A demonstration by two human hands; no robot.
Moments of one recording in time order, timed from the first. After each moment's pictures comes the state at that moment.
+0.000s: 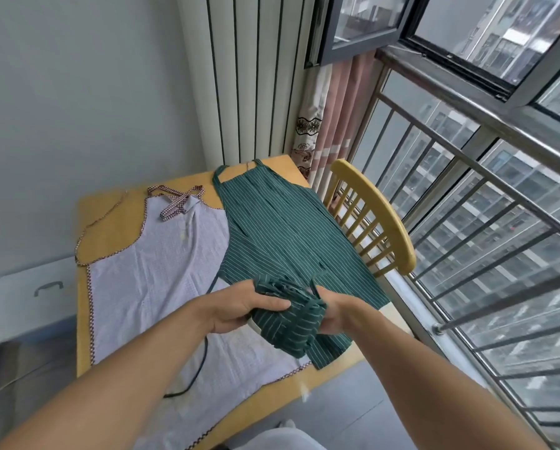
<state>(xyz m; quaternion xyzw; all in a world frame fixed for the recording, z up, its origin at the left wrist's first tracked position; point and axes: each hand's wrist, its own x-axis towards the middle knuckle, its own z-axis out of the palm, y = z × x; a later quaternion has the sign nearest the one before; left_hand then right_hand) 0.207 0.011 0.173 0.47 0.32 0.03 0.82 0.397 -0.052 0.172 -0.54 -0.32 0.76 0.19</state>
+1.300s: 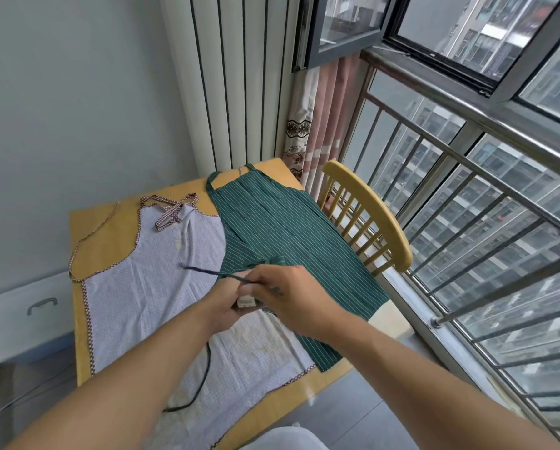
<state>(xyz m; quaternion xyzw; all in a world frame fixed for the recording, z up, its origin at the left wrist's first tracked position) 0.210 0.034 0.151 0.34 0.48 0.19 0.78 0.340 -0.052 0.230 -0.59 -0.69 0.30 0.30</state>
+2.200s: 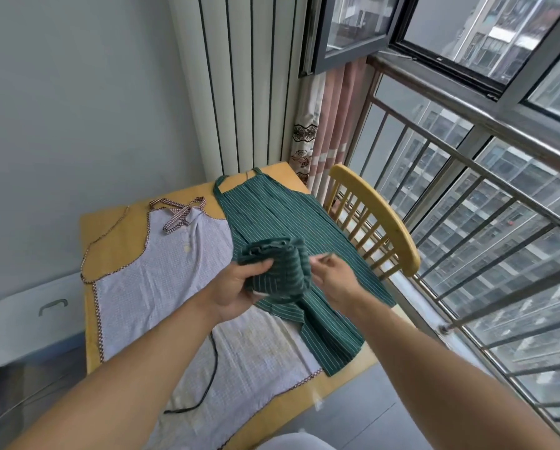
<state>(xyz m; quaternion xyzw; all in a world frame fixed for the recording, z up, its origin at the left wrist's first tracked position) 0.204 0.043 0.182 0.32 0.26 0.23 0.88 0.408 -0.021 0.165 -0.65 -0.21 0.54 0.49</state>
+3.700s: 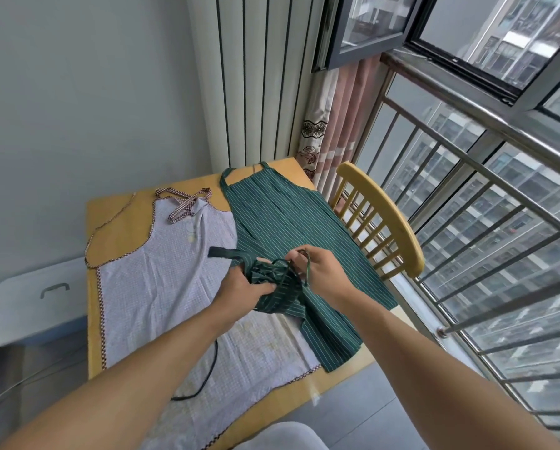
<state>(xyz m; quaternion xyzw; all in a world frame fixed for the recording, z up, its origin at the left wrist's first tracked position) 0.199 0.026 0.149 0.55 0.55 0.22 0.58 0.384 -0.015 0.181 -0.69 -0.48 0.41 0.34</state>
